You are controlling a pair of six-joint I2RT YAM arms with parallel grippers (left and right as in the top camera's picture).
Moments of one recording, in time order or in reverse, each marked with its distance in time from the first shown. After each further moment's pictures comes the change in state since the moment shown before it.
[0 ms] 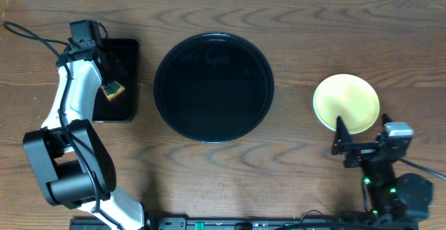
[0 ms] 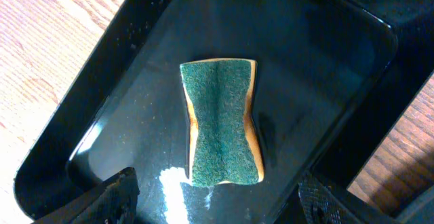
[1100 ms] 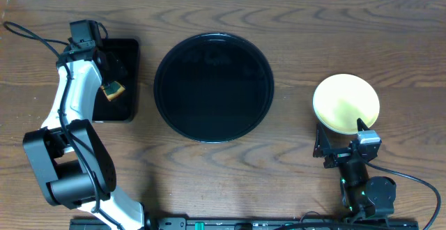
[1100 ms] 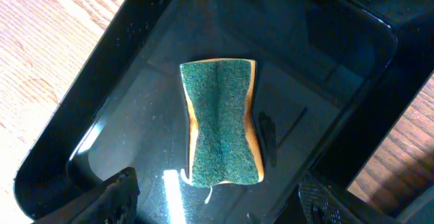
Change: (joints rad) left arm 0.000 0.000 0.000 0.000 0.000 0.000; right arm 0.144 -0.167 -0.340 0.221 0.114 0.002
